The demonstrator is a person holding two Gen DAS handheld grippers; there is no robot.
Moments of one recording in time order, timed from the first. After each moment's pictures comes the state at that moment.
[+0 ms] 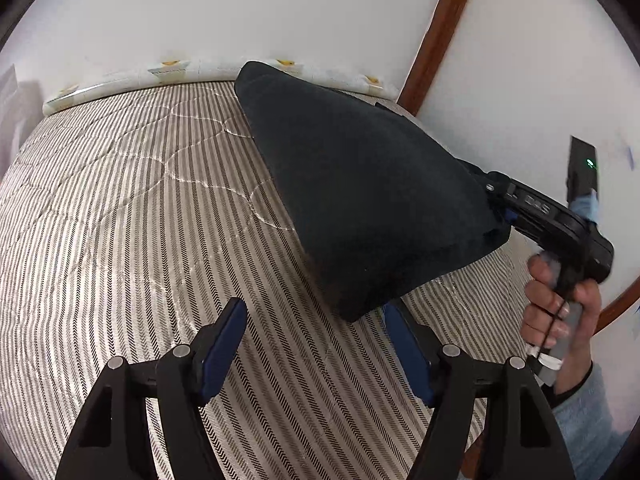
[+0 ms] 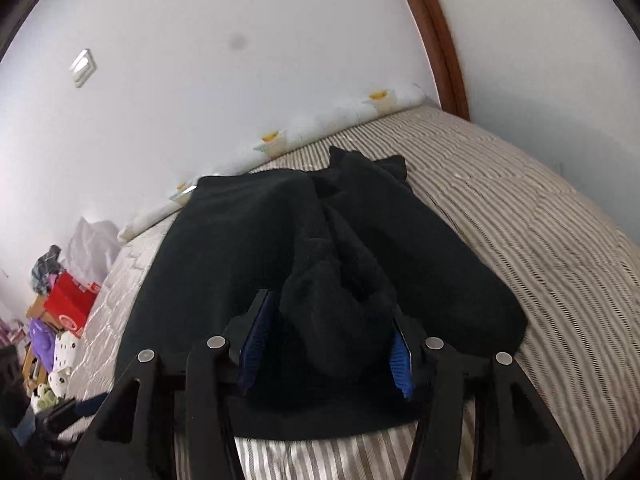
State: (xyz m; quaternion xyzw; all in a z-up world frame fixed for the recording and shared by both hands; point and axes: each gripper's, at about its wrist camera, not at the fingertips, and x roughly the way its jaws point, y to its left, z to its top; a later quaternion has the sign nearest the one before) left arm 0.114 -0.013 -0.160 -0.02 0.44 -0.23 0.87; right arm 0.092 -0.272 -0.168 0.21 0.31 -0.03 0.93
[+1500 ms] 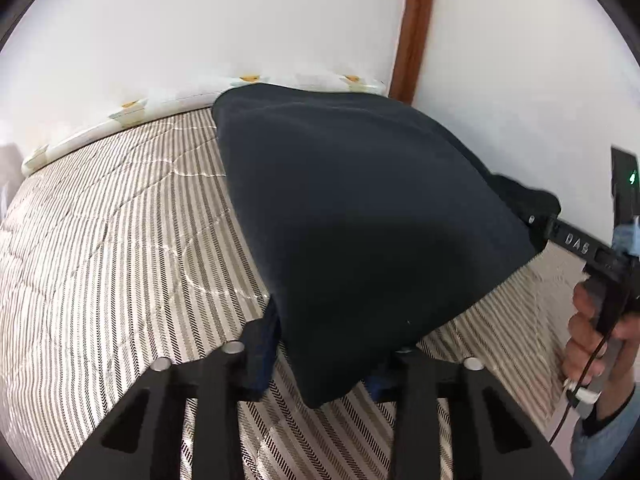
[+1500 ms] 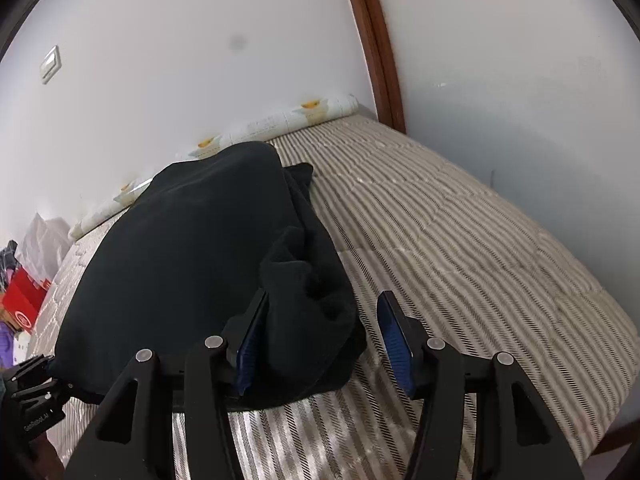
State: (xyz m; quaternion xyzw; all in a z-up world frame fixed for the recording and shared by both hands) left arm 0.149 -0.096 -0.168 0.05 0.40 -0.22 0.89; right arm 0.055 -0.327 -0.191 0.18 0.30 -0.11 0.93
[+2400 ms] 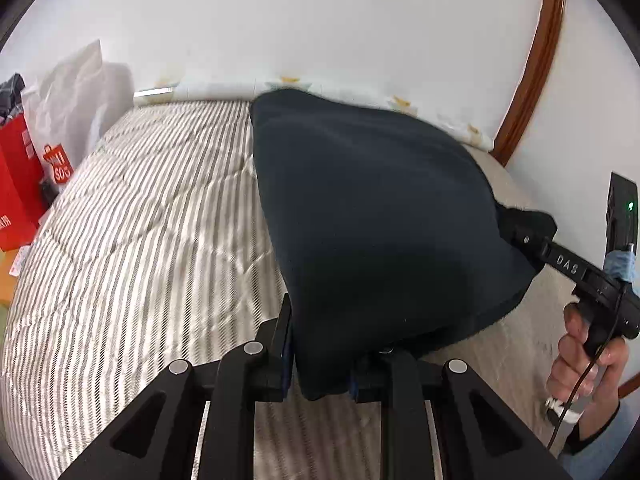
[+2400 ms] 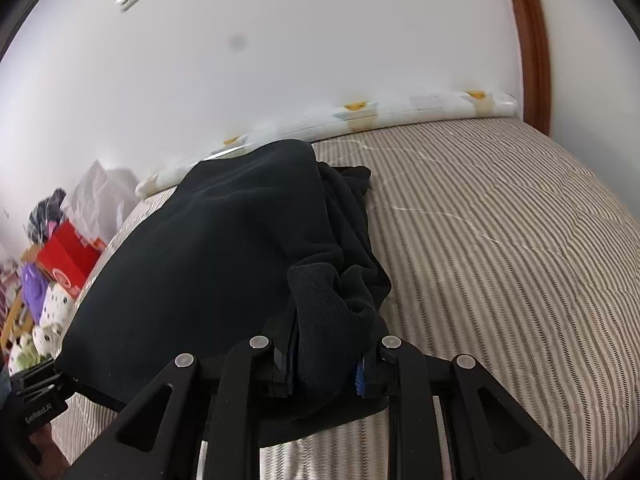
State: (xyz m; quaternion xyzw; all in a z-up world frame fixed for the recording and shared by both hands) left arm 0.171 0.087 -0.163 -0.05 0.42 -0.12 0.90; right arm 0.165 -0.152 -0.180 0.12 0.32 0.02 0.94
